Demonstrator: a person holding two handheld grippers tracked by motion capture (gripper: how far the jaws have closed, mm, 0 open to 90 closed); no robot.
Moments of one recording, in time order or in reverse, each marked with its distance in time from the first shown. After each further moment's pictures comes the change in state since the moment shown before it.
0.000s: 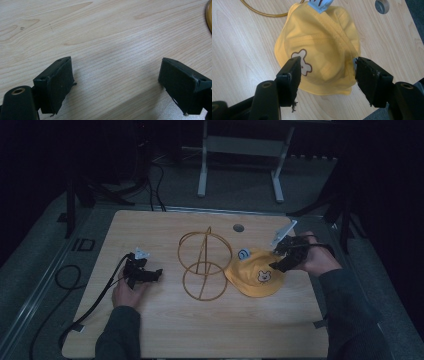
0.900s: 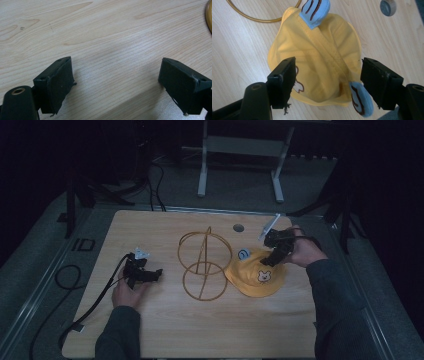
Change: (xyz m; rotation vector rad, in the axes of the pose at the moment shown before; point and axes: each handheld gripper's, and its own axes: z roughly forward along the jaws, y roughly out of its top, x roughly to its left) left arm 0.000 0.000 0.000 -0.003 0.001 0.001; right arm -0.016 0.031 0.029 0.067 0.039 0.002
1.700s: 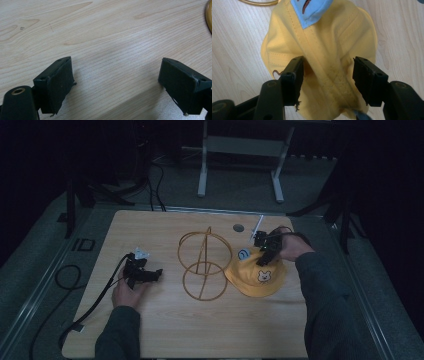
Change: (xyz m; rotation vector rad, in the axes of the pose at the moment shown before) left arm 0.000 0.000 0.000 0.002 0.000 0.000; right arm -0.017 0.018 0.045 0.162 0.108 -0.066
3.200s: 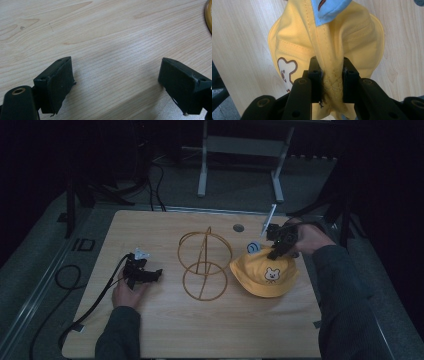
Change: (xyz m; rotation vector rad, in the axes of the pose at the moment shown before) left arm 0.000 -0.001 -0.001 0.001 -0.002 0.004; right arm 0.009 -0.016 -0.064 -0.006 0.065 -0.058
